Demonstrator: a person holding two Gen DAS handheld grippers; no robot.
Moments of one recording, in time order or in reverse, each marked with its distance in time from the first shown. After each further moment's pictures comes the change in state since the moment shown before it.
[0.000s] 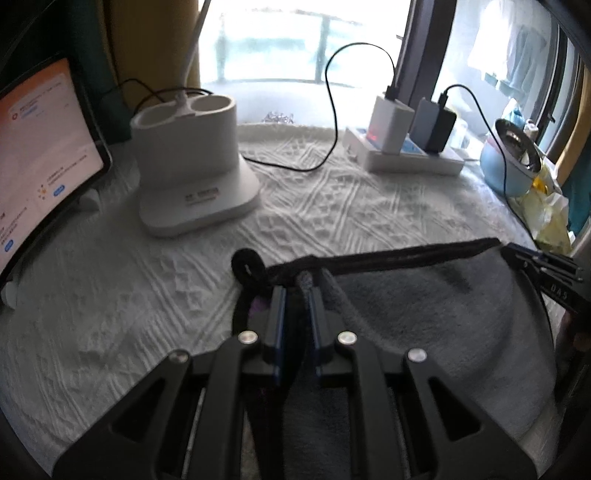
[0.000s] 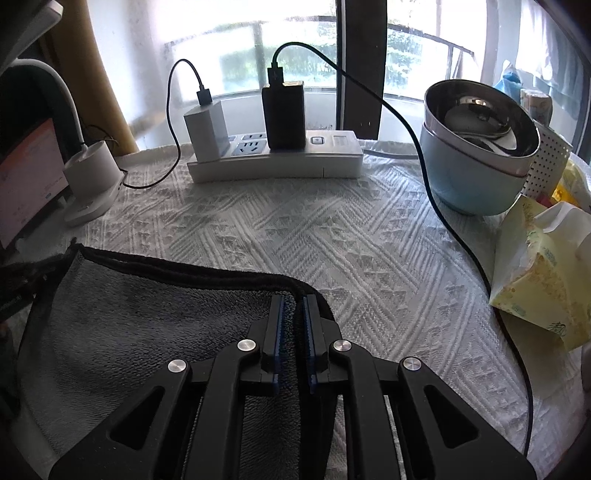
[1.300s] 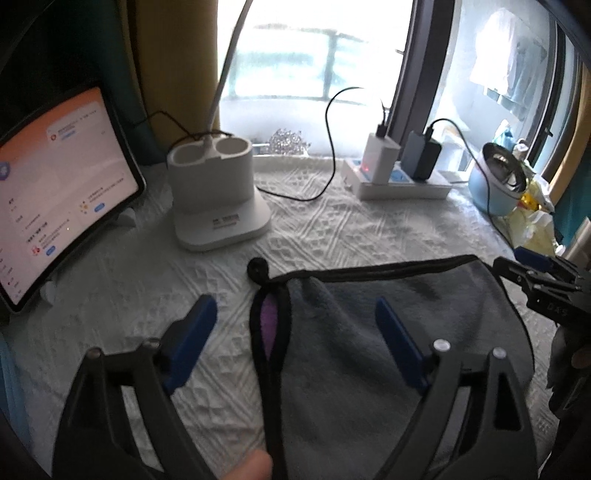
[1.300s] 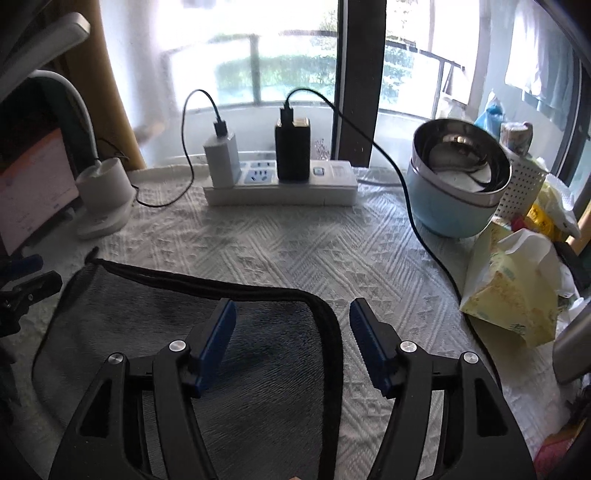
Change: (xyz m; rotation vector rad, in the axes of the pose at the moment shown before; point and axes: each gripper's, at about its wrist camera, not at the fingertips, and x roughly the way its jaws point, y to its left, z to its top) left arm -0.058 -0.004 0.002 -0.020 -0.063 0.024; right arm -0.049 0.020 0.010 -0.012 -0.050 -0.047
